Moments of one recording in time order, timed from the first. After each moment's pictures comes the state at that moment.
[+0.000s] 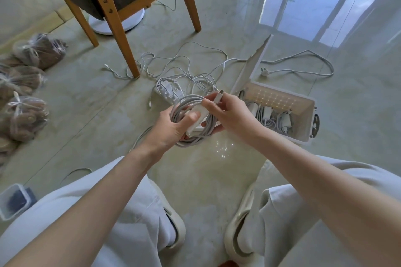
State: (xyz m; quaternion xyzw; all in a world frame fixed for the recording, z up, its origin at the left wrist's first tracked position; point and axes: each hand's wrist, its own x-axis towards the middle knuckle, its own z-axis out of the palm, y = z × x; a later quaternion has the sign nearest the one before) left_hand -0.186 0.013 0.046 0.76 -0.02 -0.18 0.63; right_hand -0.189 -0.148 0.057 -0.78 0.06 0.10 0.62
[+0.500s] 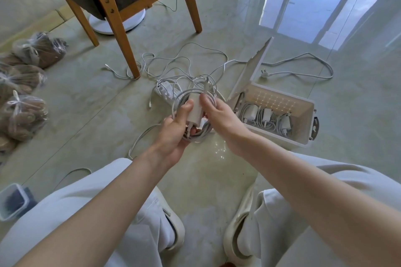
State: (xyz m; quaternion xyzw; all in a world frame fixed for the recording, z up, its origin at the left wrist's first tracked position) left_hand -0.188 -0.009 0.043 0.60 0.16 -0.20 0.76; right_hand -0.185 -0.121 0.047 -0.72 0.10 0.12 0.67
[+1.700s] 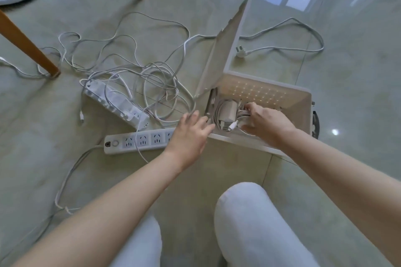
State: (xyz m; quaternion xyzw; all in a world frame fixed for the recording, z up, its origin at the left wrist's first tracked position) left_hand -0.060 -0.117 -0.172 0.91 -0.40 -0.13 -0.03; right_hand -0.091 -0.324 -0.136 -0.97 0.05 0.21 0.06
